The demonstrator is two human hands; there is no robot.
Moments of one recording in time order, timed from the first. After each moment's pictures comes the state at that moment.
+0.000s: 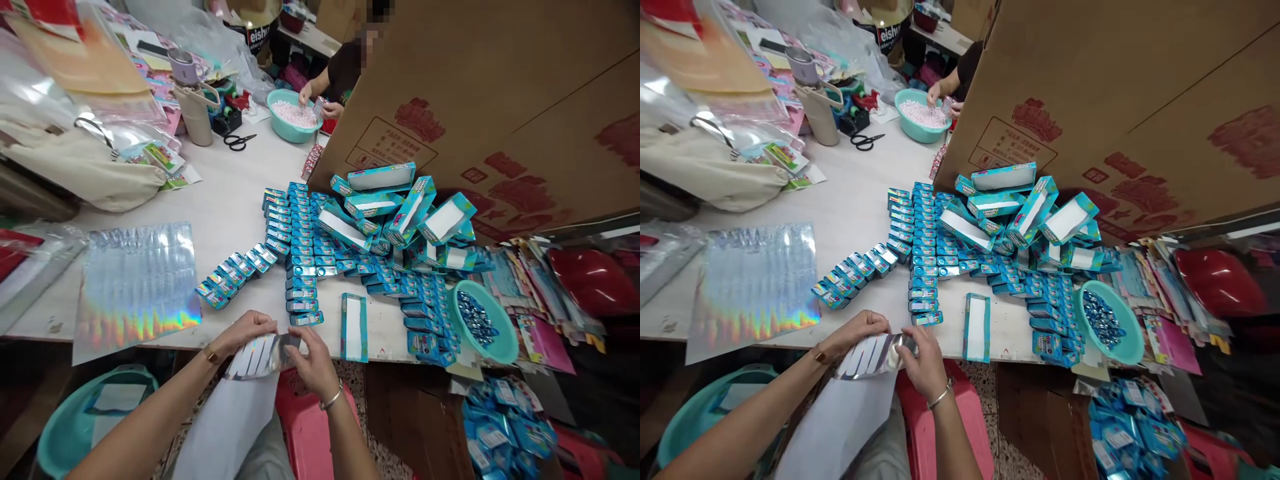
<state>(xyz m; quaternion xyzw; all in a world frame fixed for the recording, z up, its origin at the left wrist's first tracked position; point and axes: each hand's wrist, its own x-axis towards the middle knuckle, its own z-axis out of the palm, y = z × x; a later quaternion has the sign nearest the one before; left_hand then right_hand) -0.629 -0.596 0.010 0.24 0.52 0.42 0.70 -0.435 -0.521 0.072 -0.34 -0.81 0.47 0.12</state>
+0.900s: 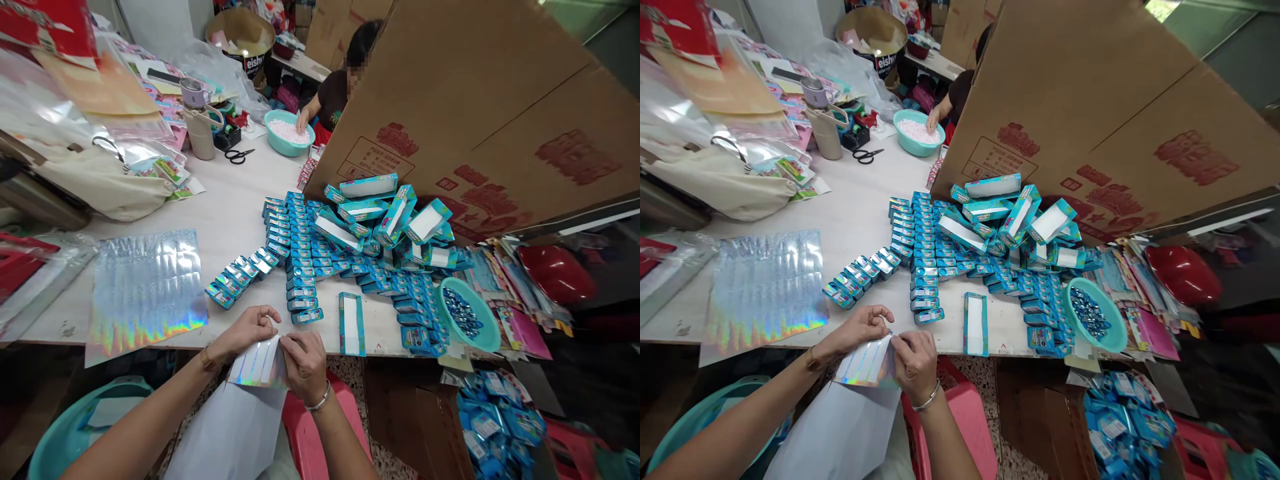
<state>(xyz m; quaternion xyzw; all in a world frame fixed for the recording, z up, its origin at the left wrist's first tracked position) -0.633 -0.616 0.055 0.30 0.50 0.48 0.66 -0.446 -0.570 0.075 -0.26 -0.91 0.23 0.24</state>
